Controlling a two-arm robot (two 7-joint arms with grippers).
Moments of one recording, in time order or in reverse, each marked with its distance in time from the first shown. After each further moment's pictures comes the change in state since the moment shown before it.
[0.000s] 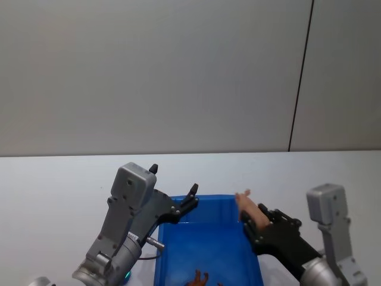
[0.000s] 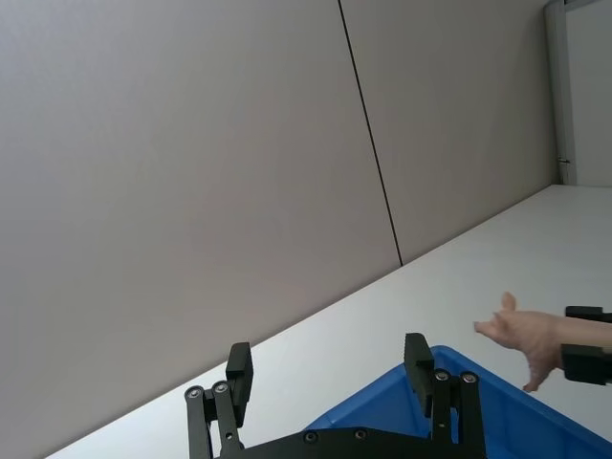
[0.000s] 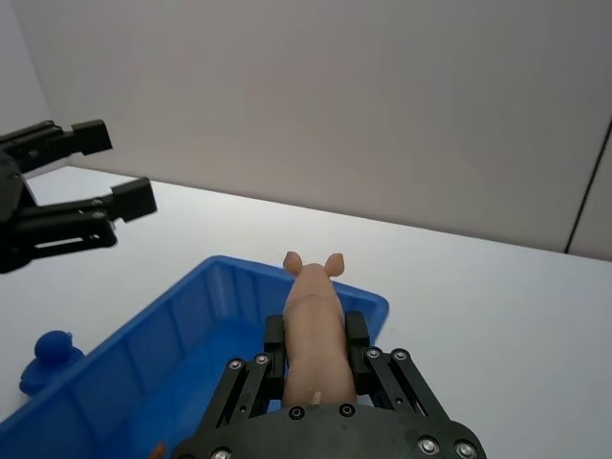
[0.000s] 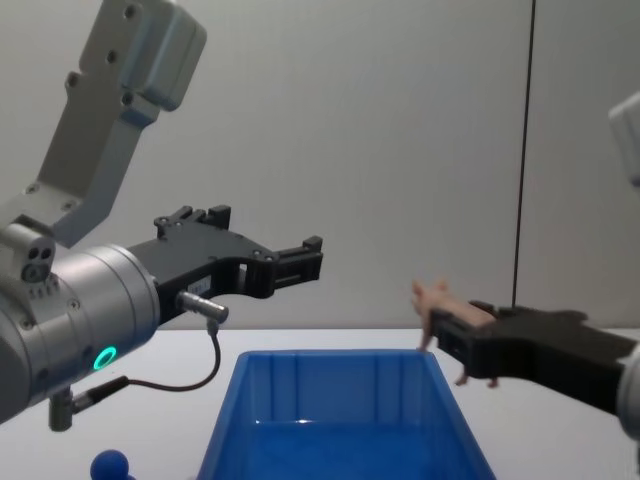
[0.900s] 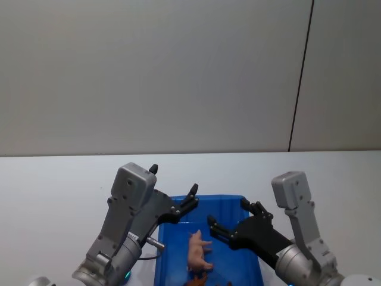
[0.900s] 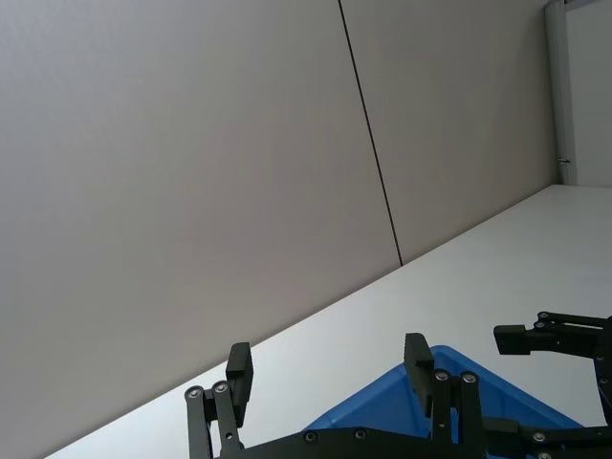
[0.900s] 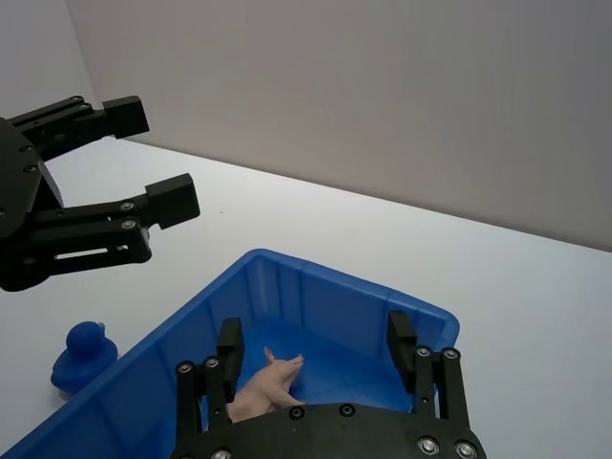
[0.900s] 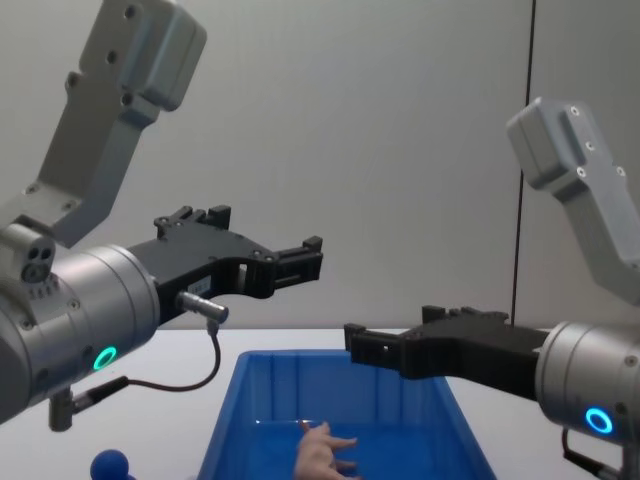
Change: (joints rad) left arm 0.000 0.000 0.000 0.000 0.000 0.000 0.000; right arm 0.116 -0.063 -0.025 0.118 -0.047 0.074 0.089
